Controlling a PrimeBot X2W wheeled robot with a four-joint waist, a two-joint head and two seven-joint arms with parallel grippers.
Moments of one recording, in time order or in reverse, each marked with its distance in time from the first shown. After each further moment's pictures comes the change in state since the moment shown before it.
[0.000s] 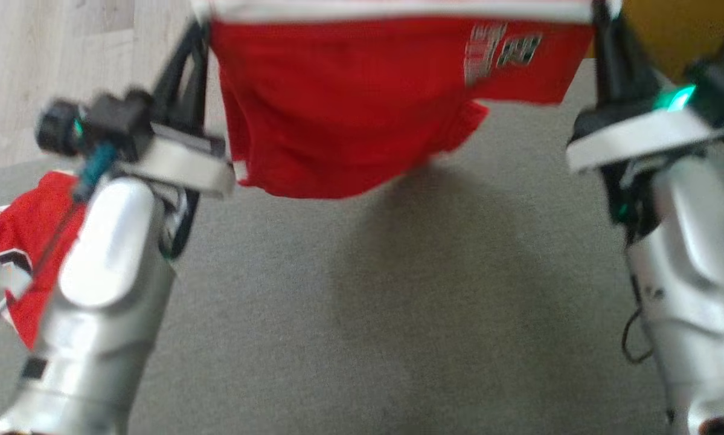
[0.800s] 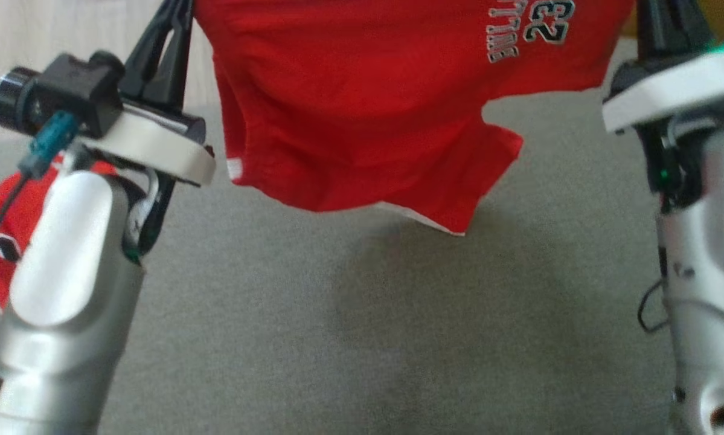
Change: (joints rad) left arm 0.035 0.083 0.018 -0.296 -0.057 0.007 0.253; right arm -0.037 0.000 -0.097 -0.189 -0.067 0.000 0.240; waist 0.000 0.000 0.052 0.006
